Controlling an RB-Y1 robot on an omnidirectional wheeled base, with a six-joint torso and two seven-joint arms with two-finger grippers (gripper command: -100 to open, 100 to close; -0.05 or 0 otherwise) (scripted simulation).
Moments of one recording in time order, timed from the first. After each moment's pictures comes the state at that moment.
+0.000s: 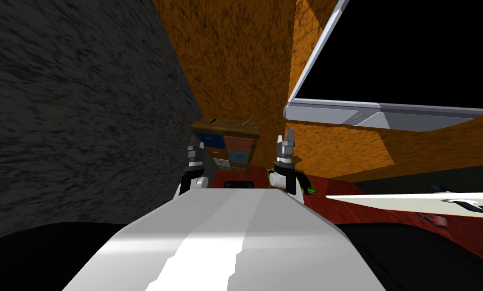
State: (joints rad) left arm 0.54 0.02 -0.04 -2.22 0.08 -0.36 -0.07; right arm 0.45 -0.02 0.02 -2.33 0.05 -0.36 0.13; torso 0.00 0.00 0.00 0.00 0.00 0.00
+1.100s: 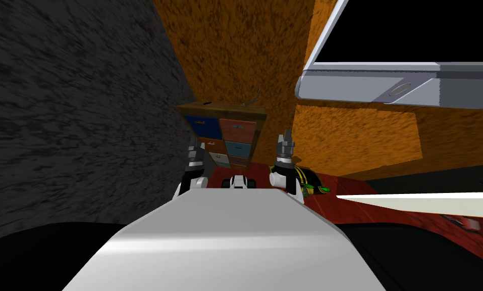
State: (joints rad) left arm 0.54 0.04 -0.04 -2.21 0.08 -0.36 -0.07; right arm 0.45 -0.02 0.02 -2.33 0.05 -0.36 0.13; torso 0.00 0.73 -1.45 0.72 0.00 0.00
